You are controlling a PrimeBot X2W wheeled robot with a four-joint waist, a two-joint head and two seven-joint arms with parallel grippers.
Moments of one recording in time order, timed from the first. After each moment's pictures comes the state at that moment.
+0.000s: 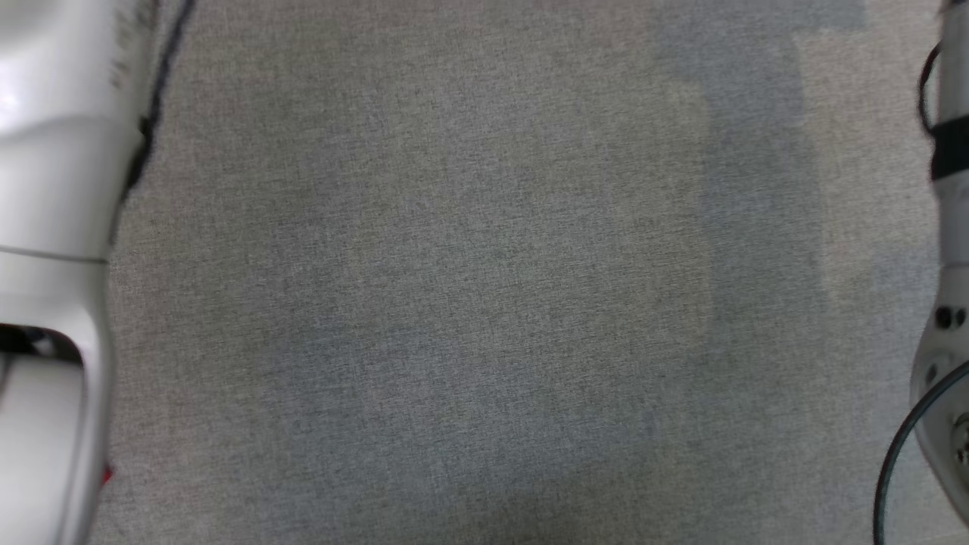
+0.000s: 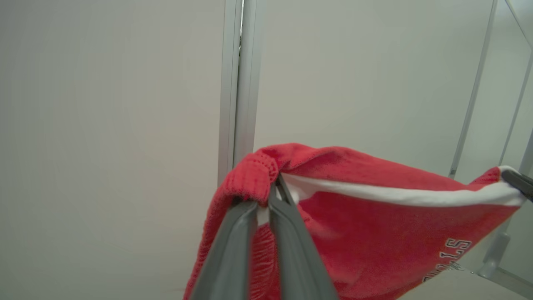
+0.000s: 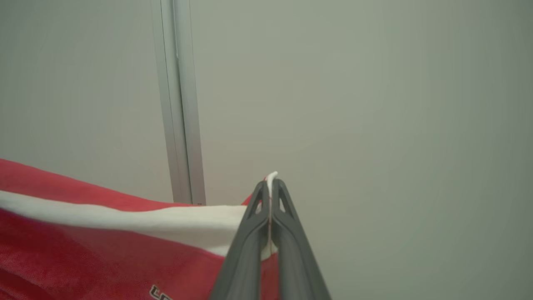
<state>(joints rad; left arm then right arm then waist) -1.53 0.15 -0.45 0.77 -0.58 -0.09 -0.25 -1.39 -0.08 -0.03 0.70 0.12 0.13 -0.26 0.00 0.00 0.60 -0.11</state>
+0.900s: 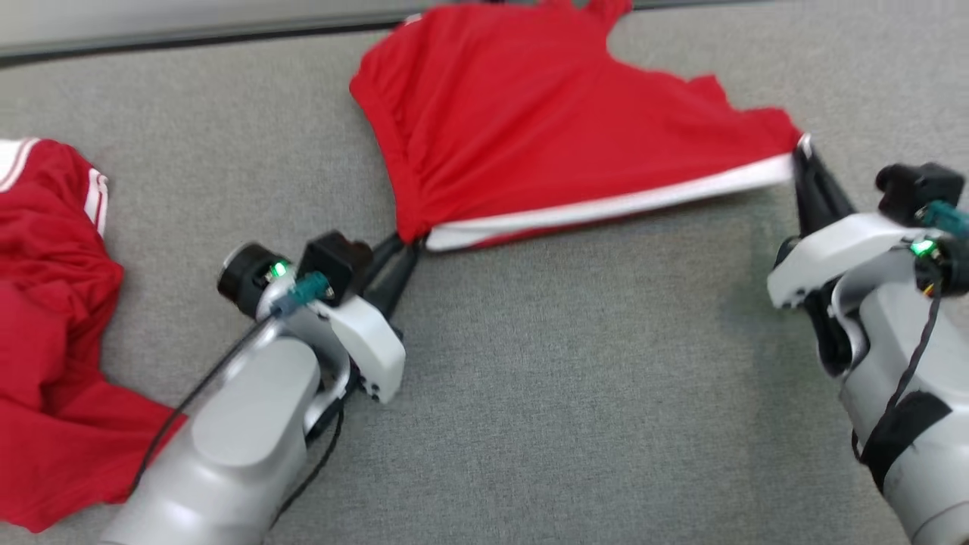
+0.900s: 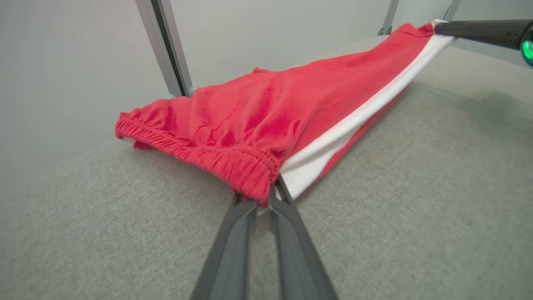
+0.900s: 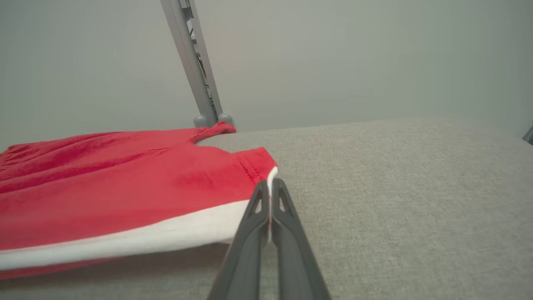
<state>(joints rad) -0.73 0.20 -0.76 0.72 -0.46 -0.13 -0.26 -0.80 -0.22 0.30 0.98 0.44 0.13 -0.24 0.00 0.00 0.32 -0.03</state>
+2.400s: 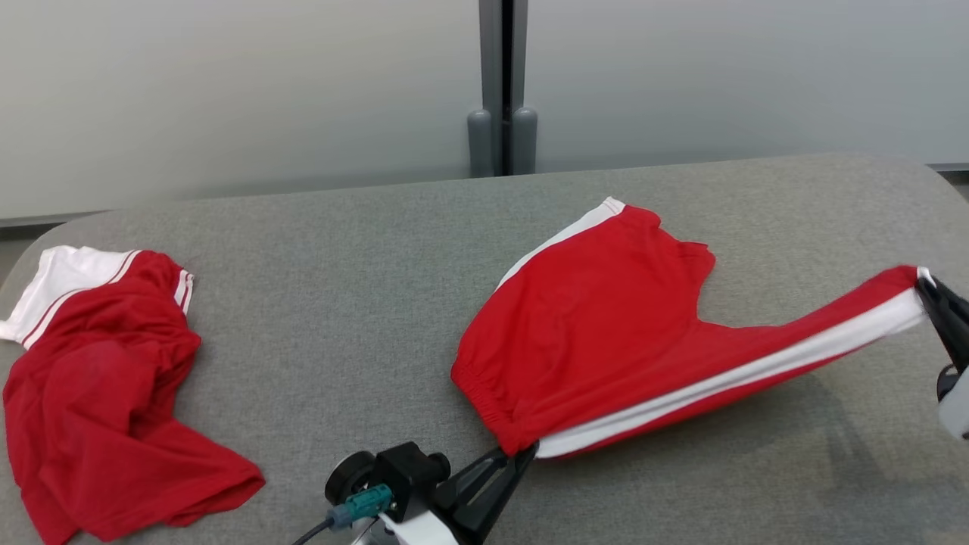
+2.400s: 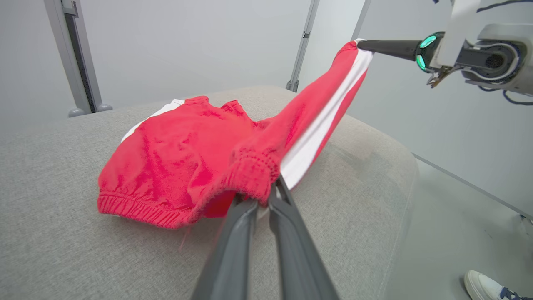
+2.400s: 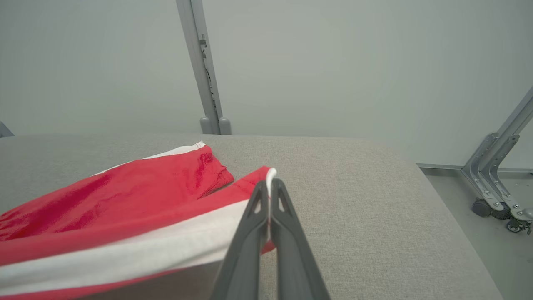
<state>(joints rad) -0.24 0.24 -0.89 0.23 -0.62 -0.06 -0.21 -0.29 -0.70 0.36 0.39 0.79 0.13 0.04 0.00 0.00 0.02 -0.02</state>
